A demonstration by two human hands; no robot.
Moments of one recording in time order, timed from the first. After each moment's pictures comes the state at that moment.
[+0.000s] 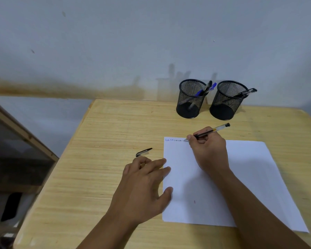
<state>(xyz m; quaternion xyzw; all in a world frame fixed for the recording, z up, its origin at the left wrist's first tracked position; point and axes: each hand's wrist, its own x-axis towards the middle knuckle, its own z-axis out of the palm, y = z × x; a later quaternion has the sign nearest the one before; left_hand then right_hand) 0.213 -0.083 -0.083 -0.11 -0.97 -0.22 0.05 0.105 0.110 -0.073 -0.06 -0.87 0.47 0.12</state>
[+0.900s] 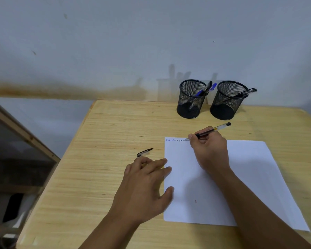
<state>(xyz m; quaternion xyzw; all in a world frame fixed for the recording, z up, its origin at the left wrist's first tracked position) 0.213 -0.083 -0.082 -0.11 -0.97 -0.22 0.06 0.104 0.110 -0.073 -0.07 -0.87 0.48 0.11</state>
